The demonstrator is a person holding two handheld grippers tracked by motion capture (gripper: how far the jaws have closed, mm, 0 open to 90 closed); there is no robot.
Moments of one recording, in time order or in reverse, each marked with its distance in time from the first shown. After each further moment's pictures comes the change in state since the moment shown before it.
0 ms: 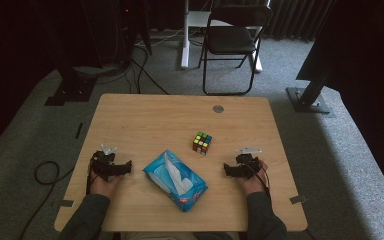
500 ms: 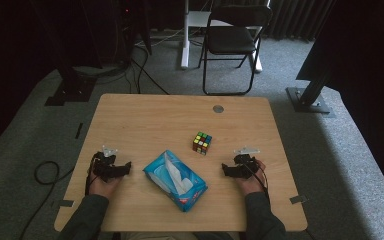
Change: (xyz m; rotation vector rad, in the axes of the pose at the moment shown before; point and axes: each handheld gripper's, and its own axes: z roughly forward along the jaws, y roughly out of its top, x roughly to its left) left arm -0.004 -0.001 -0.008 -0.005 -0.049 0.046; right arm 0.006 0.002 0.001 -0.012 0.011 -0.011
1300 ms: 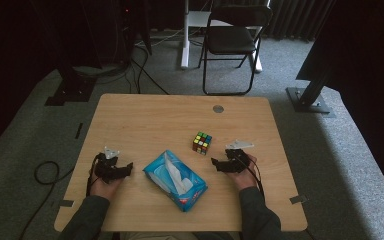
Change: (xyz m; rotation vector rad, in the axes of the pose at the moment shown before) left arm -0.006 -0.002 -0.001 -0.016 -0.018 0.022; right arm 0.019 0.030 -0.001 -0.095 0.166 -0.054
